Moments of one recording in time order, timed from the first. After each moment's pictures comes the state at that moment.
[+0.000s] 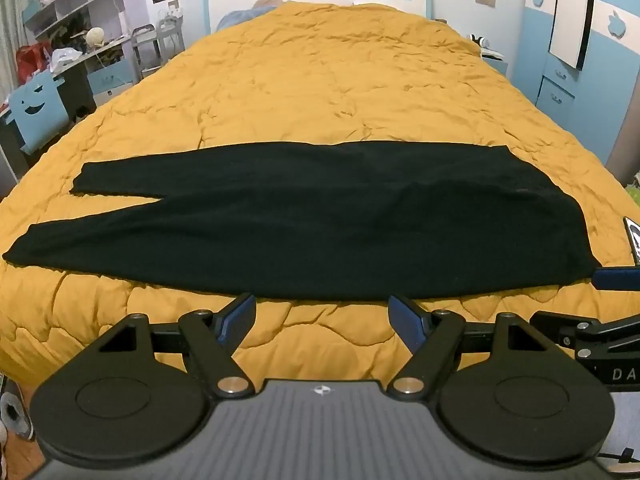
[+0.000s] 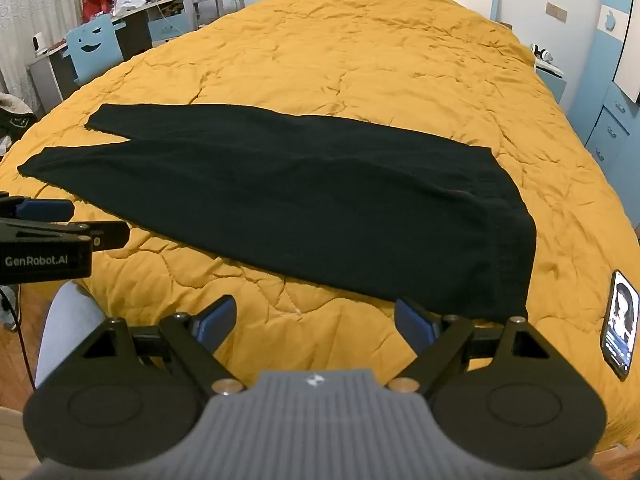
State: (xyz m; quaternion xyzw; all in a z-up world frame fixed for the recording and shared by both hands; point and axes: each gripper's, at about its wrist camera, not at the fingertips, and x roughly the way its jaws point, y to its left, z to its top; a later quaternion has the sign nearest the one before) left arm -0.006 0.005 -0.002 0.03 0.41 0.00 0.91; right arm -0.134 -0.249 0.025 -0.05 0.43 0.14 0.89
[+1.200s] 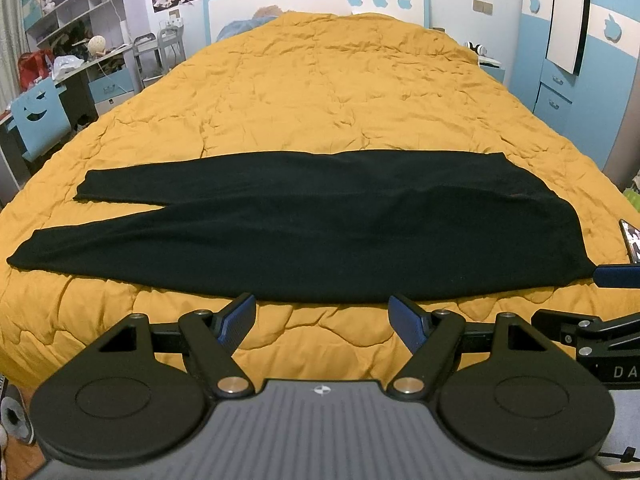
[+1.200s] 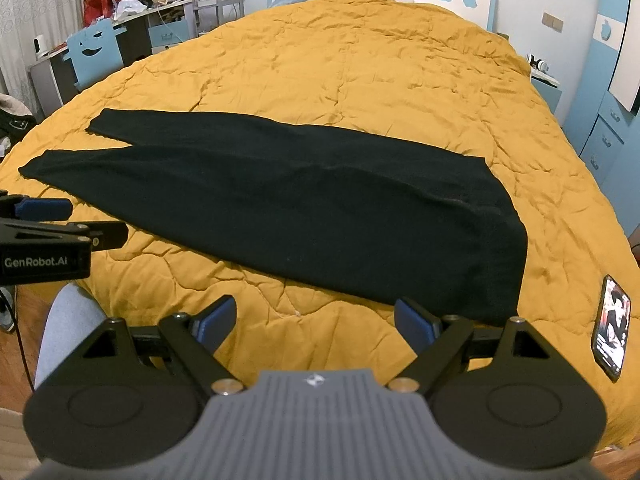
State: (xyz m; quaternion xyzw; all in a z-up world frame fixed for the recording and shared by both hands) left arm -0.012 -0.004 0.003 0.03 0.40 0.00 0.92; right arm -0.143 -0.249 0.031 -0.05 0.43 0.14 0.89
